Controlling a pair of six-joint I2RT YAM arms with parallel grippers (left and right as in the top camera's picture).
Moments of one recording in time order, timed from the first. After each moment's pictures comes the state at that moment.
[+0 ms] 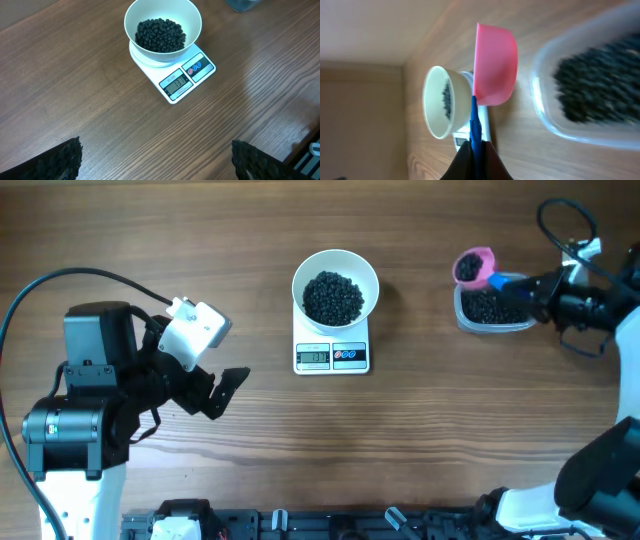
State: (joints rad) left arm 0.00 1.02 1.28 -1.17 0.45 0.53; right arm -0.43 1.65 1.33 -0.88 -0.93 0.12
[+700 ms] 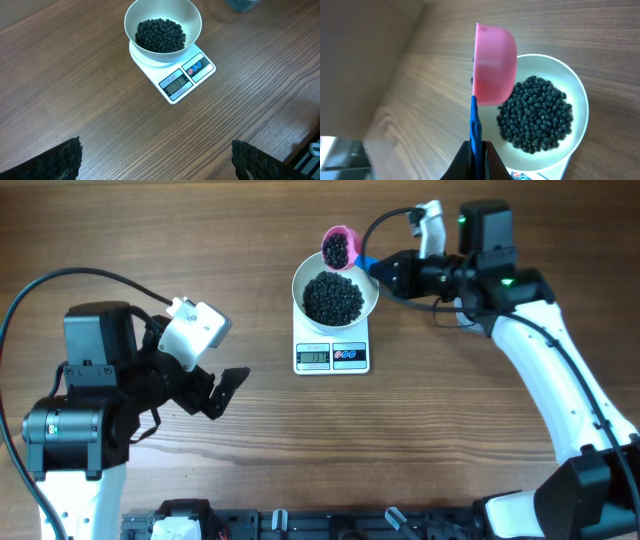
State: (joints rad) left arm 0.00 1.02 1.28 -1.17 0.45 0.53; right arm 0.22 1.59 1.33 -0.50 -0.66 0.24
